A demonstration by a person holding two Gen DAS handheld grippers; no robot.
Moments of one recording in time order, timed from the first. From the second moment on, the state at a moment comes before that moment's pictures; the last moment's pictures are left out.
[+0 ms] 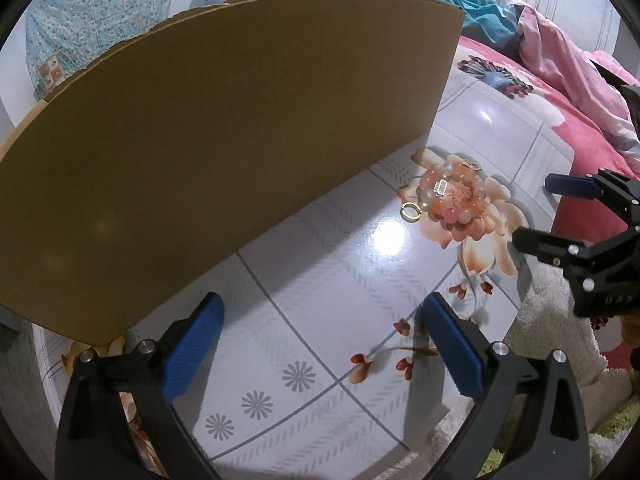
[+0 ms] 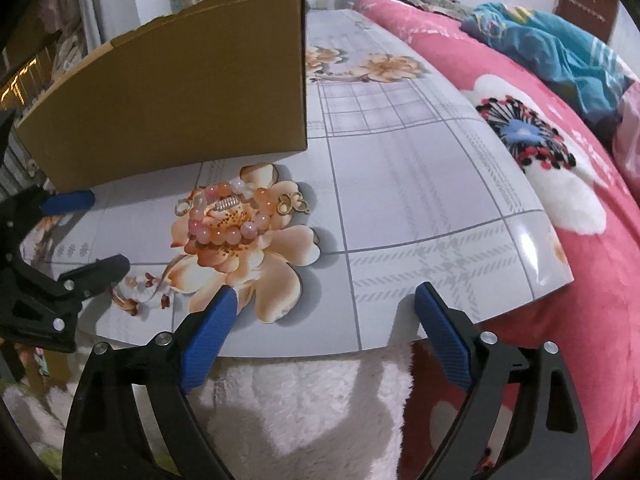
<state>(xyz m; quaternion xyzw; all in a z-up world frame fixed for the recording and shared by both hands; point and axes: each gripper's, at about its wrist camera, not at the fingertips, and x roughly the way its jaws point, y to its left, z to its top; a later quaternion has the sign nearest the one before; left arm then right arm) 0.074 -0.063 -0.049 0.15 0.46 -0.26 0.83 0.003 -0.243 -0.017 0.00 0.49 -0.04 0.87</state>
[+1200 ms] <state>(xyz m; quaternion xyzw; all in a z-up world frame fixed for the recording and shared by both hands) 0.058 -0.151 -0.021 0.21 0.40 -0.38 0.80 -0.011 -0.317 -0.011 0.27 0.43 0.09 0.86</state>
